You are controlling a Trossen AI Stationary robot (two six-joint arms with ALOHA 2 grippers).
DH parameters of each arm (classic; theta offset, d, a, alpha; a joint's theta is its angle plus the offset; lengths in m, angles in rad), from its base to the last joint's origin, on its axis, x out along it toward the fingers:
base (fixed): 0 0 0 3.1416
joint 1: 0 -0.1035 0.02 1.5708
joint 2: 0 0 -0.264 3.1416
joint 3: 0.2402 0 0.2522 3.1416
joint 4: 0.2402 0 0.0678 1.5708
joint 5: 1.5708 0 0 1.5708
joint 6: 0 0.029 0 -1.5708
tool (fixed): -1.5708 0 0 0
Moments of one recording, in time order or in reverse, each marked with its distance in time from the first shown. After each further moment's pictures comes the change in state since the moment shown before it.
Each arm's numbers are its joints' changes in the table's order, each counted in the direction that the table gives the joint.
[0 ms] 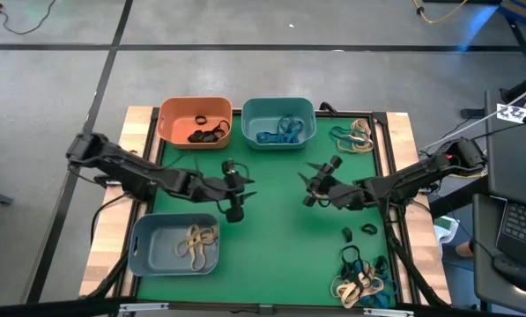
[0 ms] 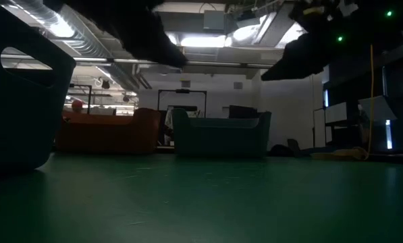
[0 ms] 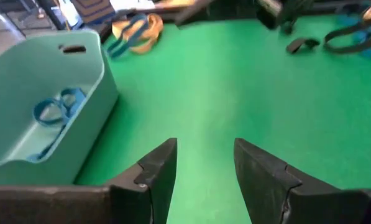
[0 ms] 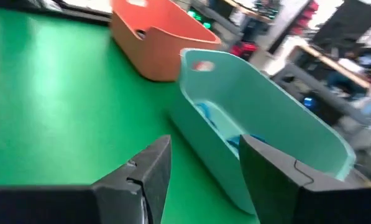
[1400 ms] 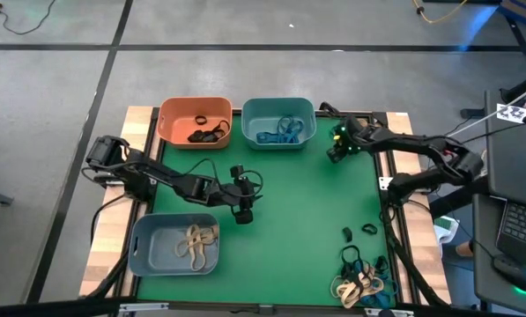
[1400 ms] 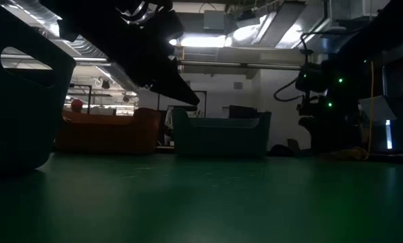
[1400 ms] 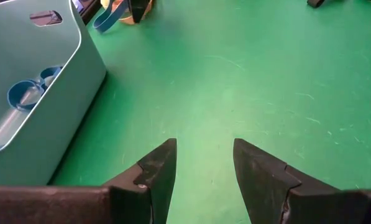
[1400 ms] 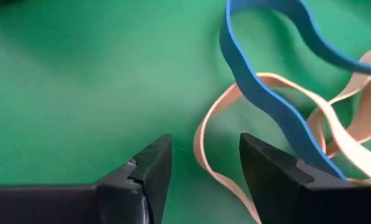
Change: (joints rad) left arm -0.027 0.206 0.000 -0.124 0.000 0.037; right arm 1.064 0.044 0.000 0.630 0.824 0.168
